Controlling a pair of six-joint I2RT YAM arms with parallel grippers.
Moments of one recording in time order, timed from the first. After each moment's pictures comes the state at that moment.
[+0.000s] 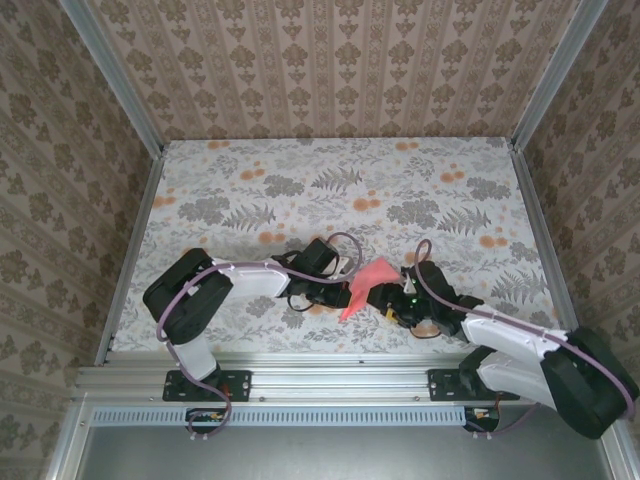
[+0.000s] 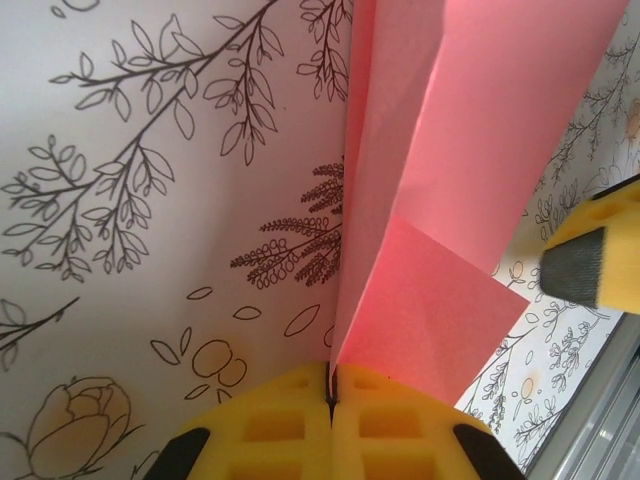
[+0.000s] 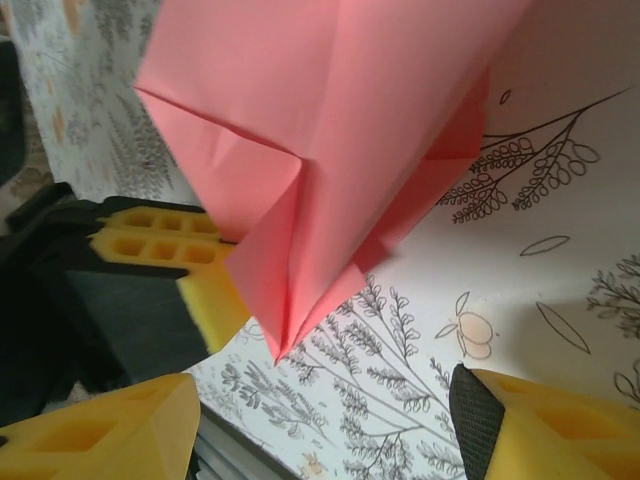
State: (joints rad) left arm -0.90 1.74 0.84 -0.12 0.45 -0.52; right arm 0.57 1.11 0.29 0.03 -0.38 1.10
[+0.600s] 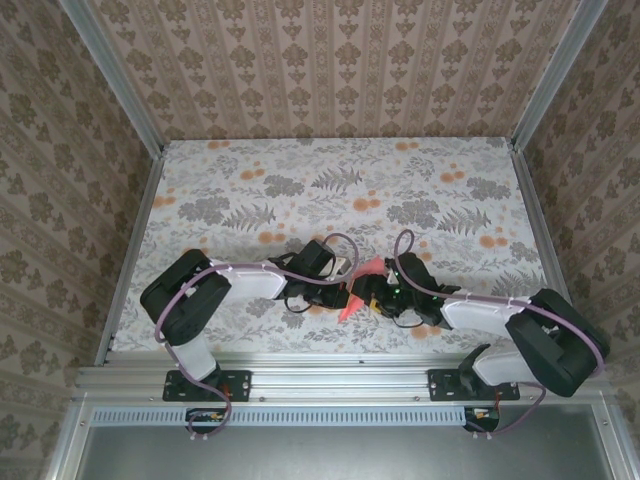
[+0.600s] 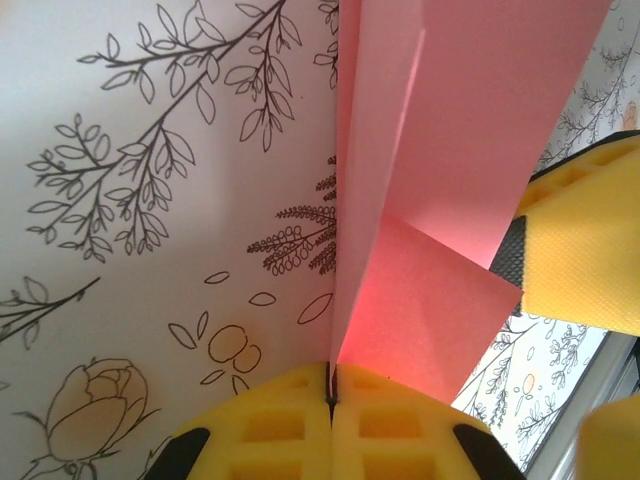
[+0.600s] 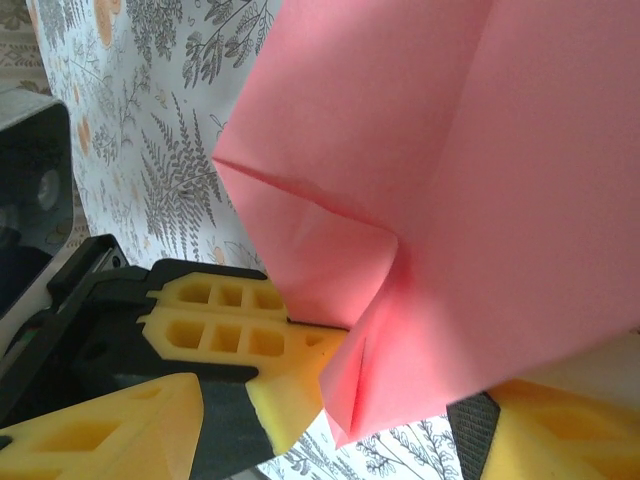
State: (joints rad) left arm -0.89 1.72 0.80 -0.08 0.46 -0.53; right arm 0.63 1.34 0.38 0.23 -0.37 1.15
